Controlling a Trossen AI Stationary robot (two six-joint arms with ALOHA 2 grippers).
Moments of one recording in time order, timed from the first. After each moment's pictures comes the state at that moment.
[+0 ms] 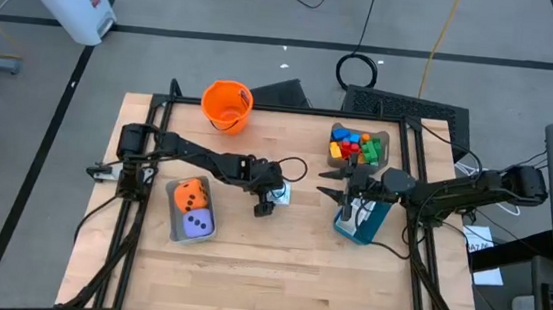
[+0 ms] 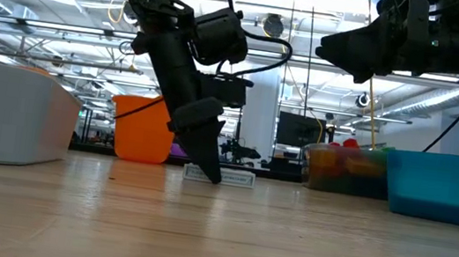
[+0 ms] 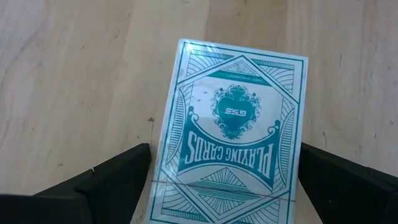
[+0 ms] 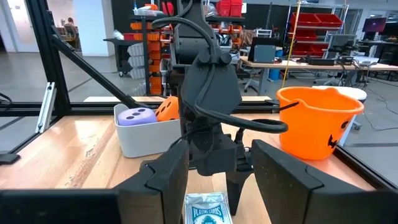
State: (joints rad) left arm 0.09 1.93 1.11 -0.21 -0.02 -0.06; right arm -0.01 1.08 0.29 0.82 0.08 -0.02
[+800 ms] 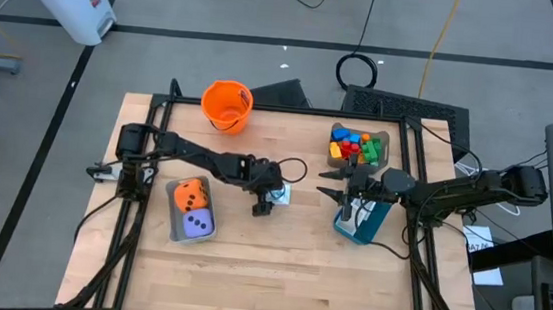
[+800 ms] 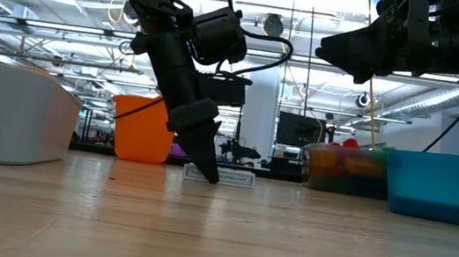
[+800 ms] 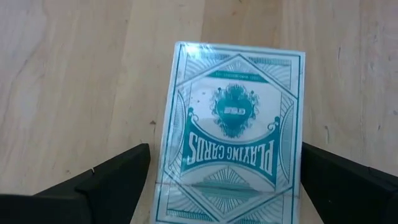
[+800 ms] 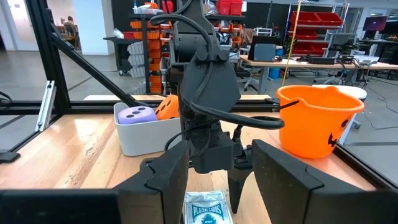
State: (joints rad) left arm 0.09 1.92 1.11 -0.29 -0.01 -0.01; right arm -0.01 1.08 0.29 0.81 0.08 -0.02
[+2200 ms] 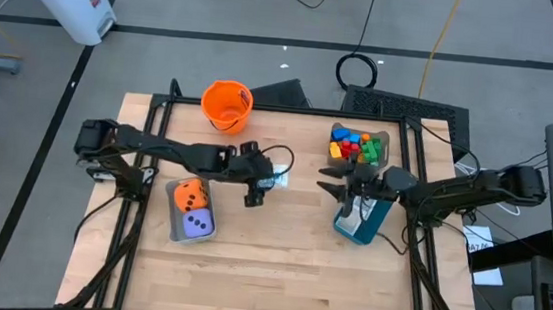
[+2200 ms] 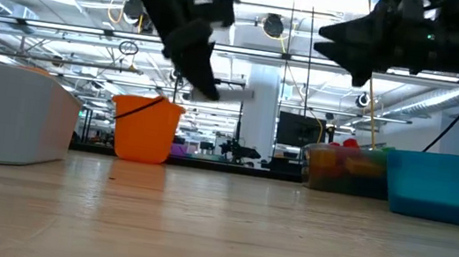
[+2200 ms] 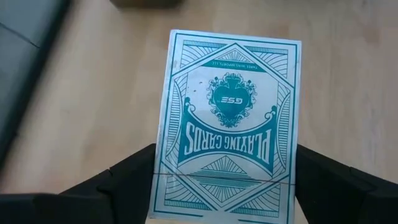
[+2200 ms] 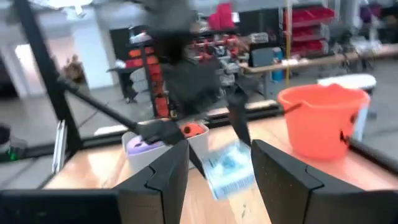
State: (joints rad) left arm 0.05 1.63 1.10 -0.37 -0.22 0.01; right arm -0.02 1.10 0.29 0.90 0.08 0.13
